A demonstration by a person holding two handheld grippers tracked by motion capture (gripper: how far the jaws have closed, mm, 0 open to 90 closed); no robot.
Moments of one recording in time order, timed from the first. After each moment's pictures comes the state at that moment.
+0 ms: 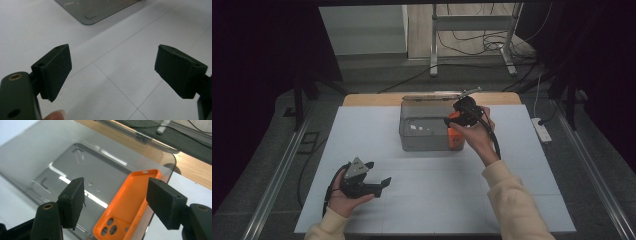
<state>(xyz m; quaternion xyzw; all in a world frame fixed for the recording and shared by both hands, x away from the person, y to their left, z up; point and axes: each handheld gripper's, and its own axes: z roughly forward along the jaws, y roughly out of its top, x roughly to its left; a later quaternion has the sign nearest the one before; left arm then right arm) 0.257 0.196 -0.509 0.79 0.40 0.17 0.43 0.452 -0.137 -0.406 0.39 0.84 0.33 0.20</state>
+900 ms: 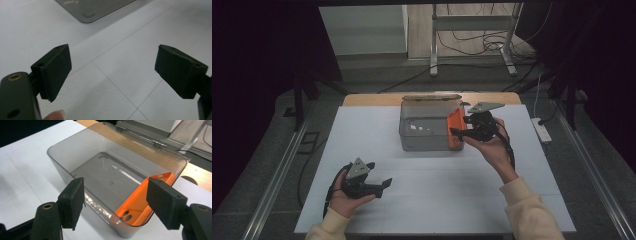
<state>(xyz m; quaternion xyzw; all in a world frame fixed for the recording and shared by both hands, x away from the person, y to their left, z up) 0.258 0.193 -0.512 0.79 0.40 0.17 0.43 0.405 -0.177 -0.406 0.32 0.83 0.43 0.17</state>
